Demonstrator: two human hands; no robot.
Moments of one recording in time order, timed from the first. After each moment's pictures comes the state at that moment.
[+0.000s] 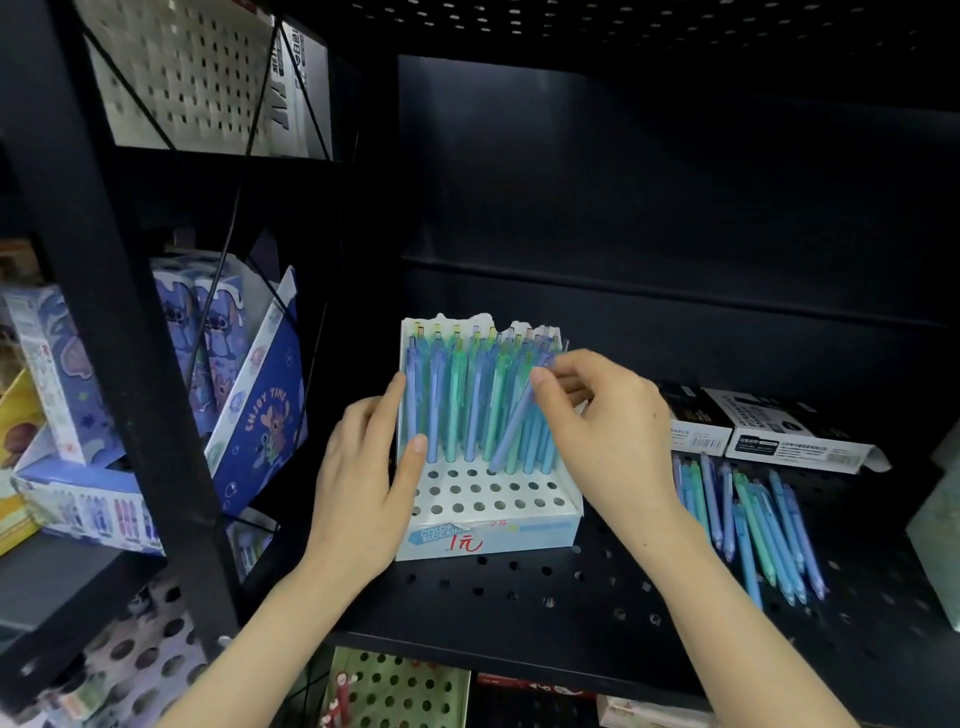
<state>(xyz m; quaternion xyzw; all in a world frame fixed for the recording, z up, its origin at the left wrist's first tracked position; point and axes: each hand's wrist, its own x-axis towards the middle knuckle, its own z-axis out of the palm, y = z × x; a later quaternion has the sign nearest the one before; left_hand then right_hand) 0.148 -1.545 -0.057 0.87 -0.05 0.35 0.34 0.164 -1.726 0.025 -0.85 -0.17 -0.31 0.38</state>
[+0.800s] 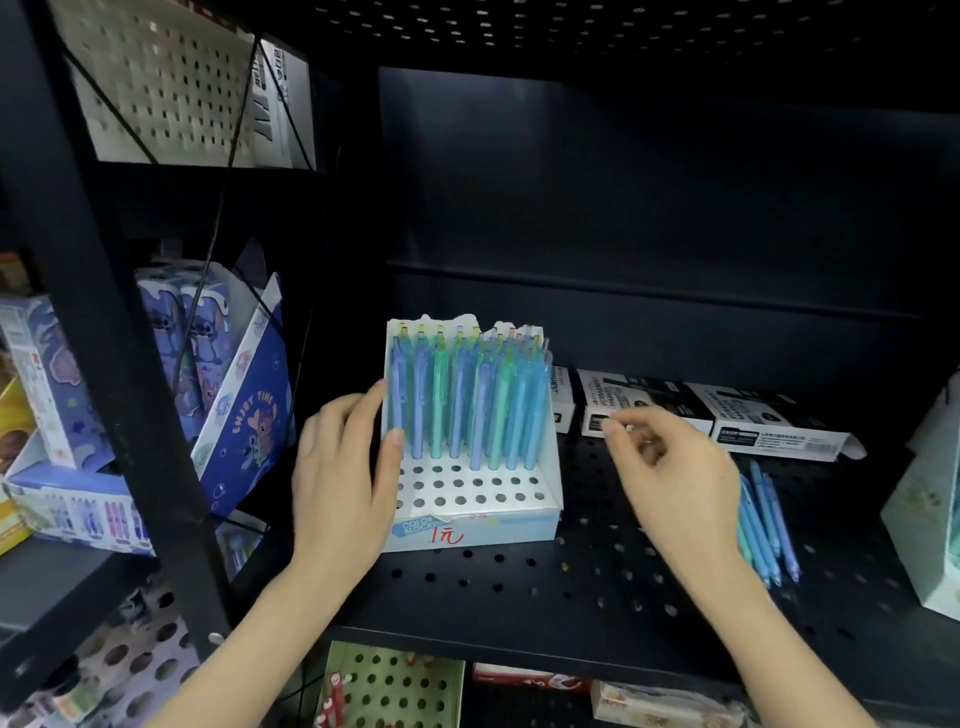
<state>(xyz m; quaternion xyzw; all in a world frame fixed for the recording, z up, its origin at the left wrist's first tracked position) 0.145 -1.547 -0.053 0.86 -0.02 0.43 0.26 0.163 -1.789 -0.014 -0.87 -0.05 -0.36 0.33</state>
